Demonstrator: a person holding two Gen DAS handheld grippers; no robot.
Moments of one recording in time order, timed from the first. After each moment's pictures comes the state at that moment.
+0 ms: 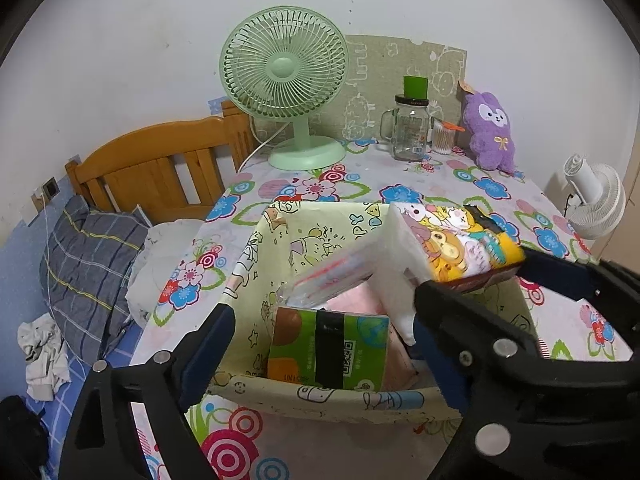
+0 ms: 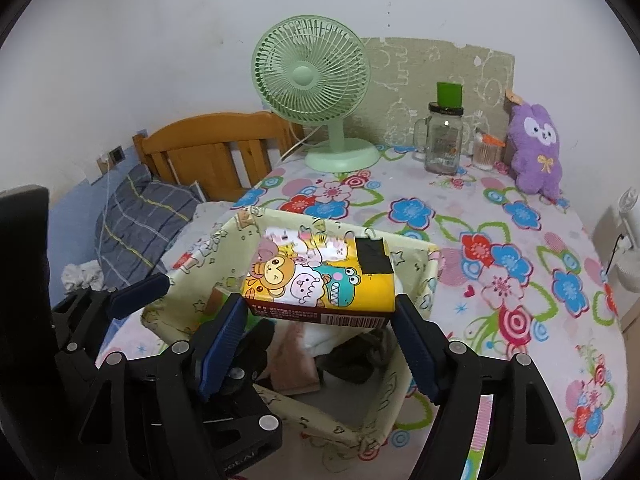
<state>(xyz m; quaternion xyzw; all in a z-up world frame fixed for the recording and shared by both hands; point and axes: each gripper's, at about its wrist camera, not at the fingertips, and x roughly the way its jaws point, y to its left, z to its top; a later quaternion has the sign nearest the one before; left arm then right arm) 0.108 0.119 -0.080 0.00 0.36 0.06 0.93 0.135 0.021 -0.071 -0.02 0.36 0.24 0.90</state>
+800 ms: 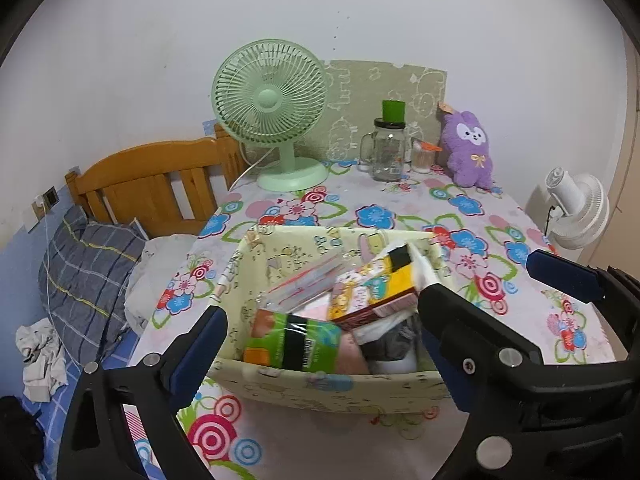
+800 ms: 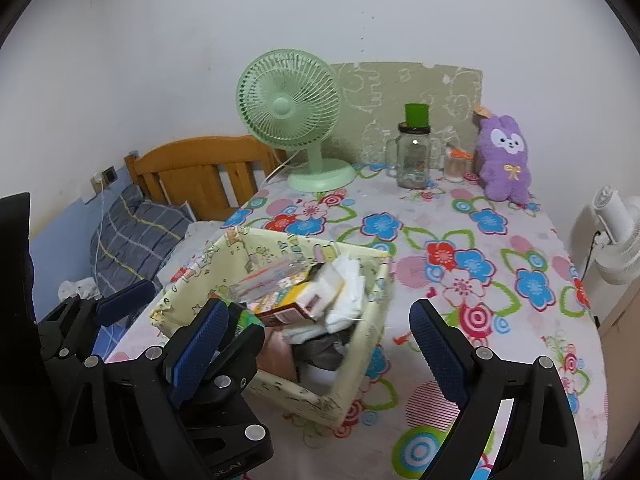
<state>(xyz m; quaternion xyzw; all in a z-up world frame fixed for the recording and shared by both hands) 0.082 0.088 -0.053 0.00 0.33 0.04 0.94 0.107 -0.018 -0.042 -0.01 0.33 0.21 0.92</state>
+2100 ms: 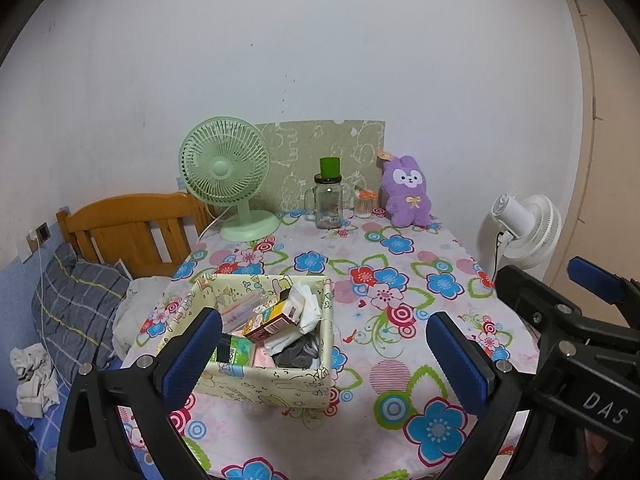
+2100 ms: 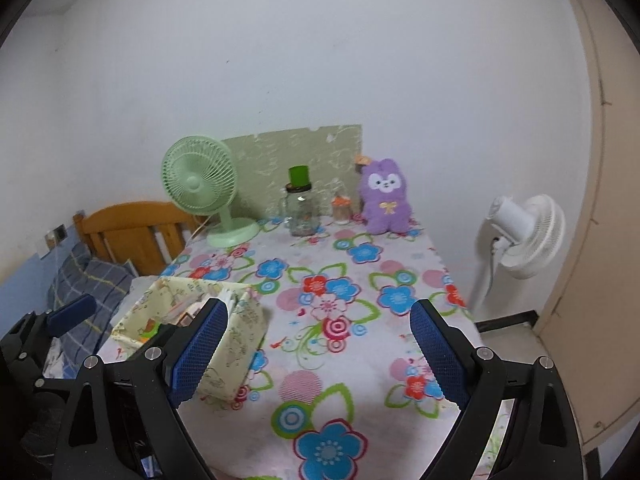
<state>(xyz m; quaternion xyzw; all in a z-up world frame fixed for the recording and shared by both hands) 0.015 0.005 0.008 0.01 0.26 0.00 0.97 0.024 -0.148 0.020 0.02 0.25 0.08 0.97</state>
